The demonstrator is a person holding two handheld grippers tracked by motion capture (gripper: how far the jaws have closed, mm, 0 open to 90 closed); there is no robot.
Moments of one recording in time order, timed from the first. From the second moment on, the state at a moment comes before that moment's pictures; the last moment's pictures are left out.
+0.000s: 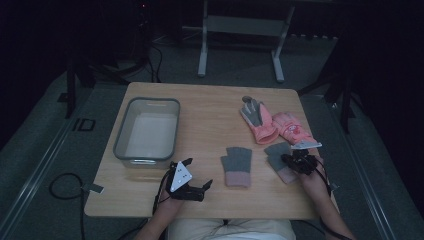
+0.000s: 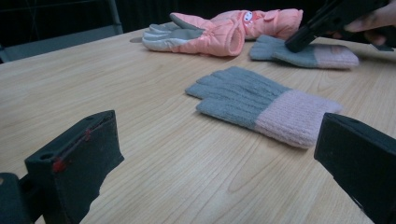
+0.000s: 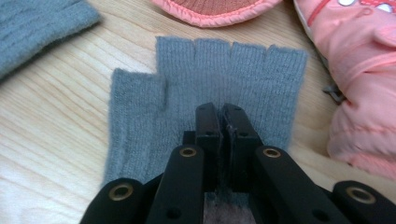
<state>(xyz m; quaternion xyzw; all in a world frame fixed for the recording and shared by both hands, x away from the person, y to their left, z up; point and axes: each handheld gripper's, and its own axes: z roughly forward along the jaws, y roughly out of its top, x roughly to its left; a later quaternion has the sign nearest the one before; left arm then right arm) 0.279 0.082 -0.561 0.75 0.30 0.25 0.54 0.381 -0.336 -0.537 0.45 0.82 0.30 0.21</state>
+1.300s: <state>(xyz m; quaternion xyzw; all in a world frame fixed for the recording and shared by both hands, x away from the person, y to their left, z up) 0.278 0.081 -0.561 0.75 0.29 0.25 0.54 0.335 -0.303 -0.531 0.60 0.69 0.32 0.23</state>
